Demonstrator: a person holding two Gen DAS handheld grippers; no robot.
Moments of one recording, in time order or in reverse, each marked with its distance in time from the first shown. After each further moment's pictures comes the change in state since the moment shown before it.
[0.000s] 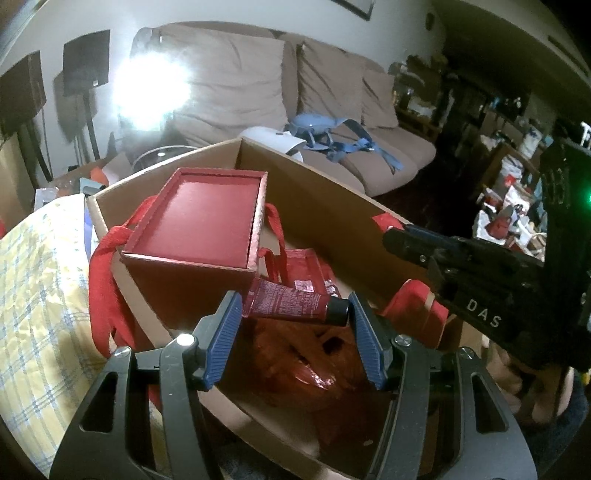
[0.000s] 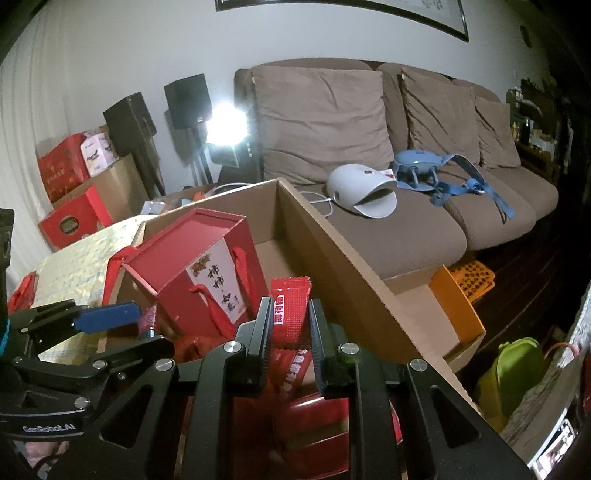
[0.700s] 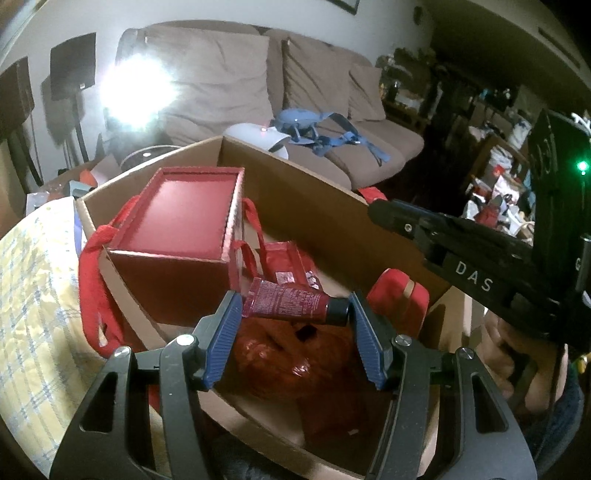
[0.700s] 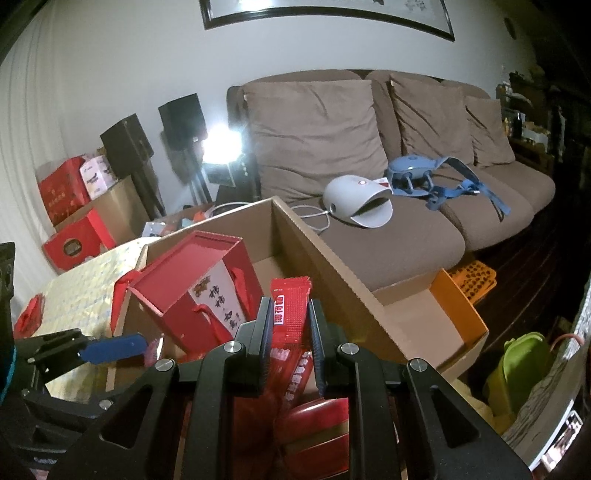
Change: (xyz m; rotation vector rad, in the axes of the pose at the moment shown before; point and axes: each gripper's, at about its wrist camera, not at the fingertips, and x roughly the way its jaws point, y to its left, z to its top) left arm -0.007 -0.013 -0.003 0.028 0.025 -0.042; right arm -0.015 -0.009 0.004 0.056 -0.053 0.010
